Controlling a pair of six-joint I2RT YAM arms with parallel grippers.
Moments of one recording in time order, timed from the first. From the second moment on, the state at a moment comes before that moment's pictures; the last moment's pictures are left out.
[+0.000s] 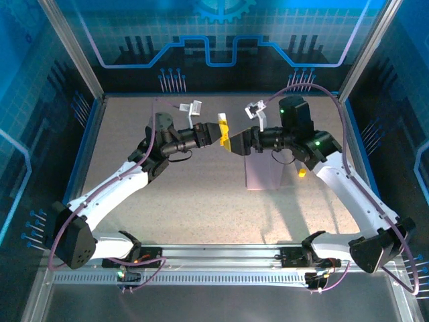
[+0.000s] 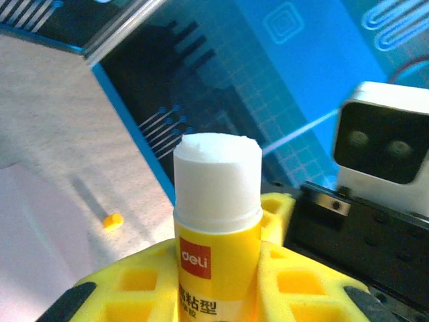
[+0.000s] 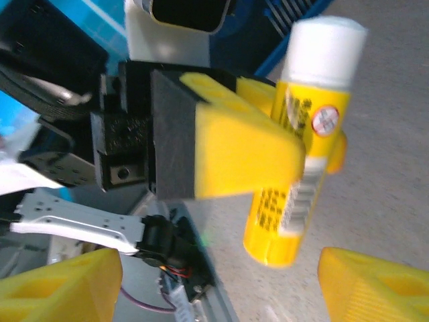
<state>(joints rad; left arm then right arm) -0.51 1.31 1.03 0.21 0.59 -0.92 0.48 1.26 1.36 -0.63 -0.76 0.35</state>
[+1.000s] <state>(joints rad) -0.52 1.31 1.05 0.13 0.39 -0.98 0.69 1.45 1.47 -0.69 -0.24 0.33</state>
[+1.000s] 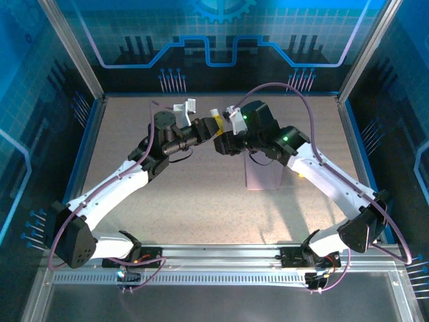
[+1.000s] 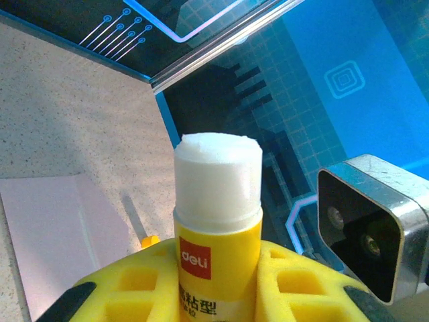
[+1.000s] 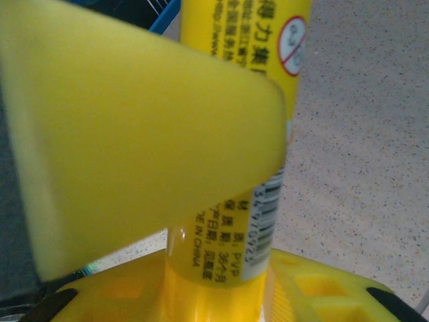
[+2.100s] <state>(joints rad) -0.51 1.32 0.99 0.66 0.66 -1.10 0.49 1.30 1.31 -0.33 -0.98 0.53</state>
